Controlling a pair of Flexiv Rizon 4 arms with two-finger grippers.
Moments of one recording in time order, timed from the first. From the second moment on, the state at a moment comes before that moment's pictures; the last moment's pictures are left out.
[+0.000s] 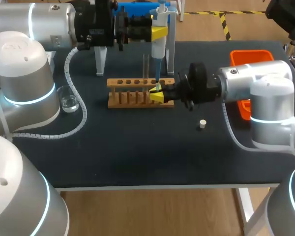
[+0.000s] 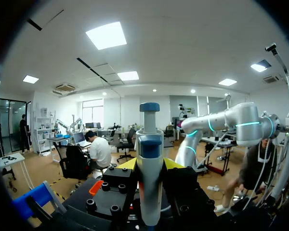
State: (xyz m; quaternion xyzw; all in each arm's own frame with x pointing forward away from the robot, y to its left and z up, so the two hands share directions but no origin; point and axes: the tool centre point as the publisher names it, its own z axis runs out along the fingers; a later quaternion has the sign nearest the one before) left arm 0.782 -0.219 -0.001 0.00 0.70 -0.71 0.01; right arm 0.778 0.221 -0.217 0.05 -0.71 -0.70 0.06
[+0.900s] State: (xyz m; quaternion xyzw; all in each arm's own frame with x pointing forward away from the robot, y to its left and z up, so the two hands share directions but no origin) left arm 0.782 -0.219 -0.001 0.00 0.70 -0.71 0.01; right arm 0.783 0.224 -0.213 0.05 -0.71 -0.70 0.06
